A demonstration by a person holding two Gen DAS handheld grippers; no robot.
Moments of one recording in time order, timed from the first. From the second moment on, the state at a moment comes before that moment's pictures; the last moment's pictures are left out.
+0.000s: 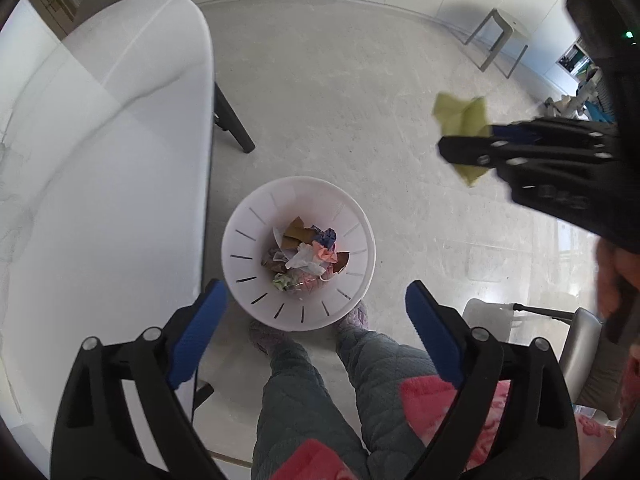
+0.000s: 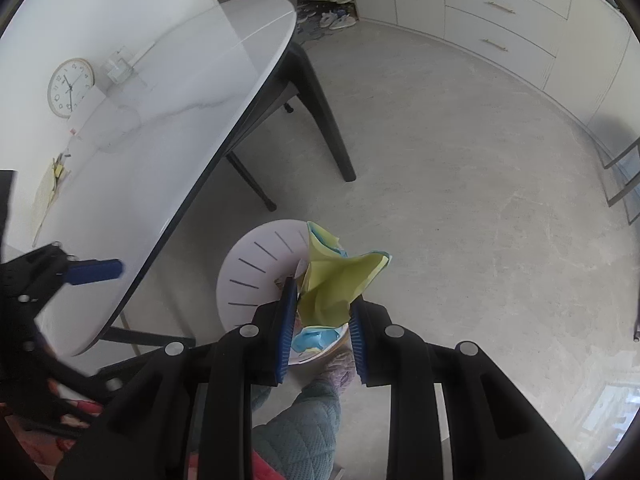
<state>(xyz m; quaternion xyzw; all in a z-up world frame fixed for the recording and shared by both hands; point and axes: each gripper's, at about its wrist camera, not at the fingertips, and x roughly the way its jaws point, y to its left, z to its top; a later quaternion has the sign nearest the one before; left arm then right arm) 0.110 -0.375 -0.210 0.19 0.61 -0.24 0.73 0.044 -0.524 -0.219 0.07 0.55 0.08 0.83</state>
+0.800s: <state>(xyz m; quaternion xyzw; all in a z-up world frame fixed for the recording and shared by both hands) 0.119 -0.288 -0.195 0.13 0.62 -0.16 0.76 0.086 -0.451 -0.306 0.04 0.61 0.10 0.78</state>
